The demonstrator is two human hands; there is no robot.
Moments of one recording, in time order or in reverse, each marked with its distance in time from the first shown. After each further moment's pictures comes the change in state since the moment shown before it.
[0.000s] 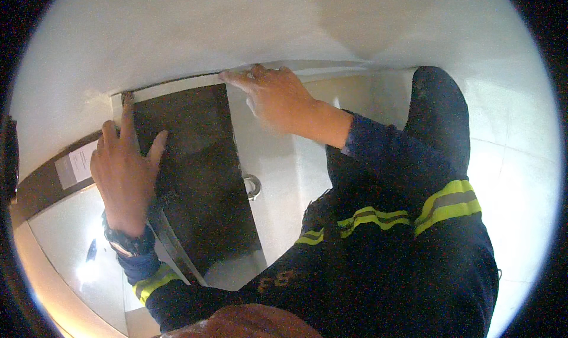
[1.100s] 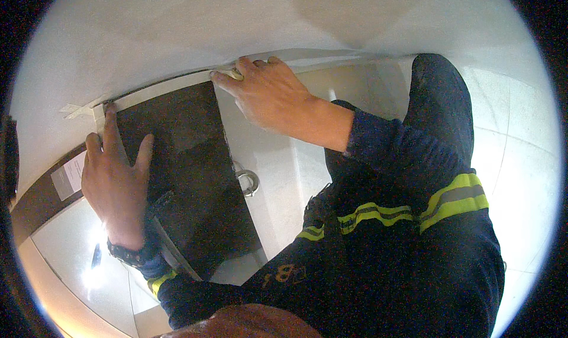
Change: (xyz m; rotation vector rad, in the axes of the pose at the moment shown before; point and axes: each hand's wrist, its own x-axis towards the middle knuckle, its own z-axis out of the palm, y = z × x) left_hand 0.004 0.012 0.001 -0.012 0.146 -0.016; right_hand -0.005 0.008 -0.009 -0.118 0.070 -0.059
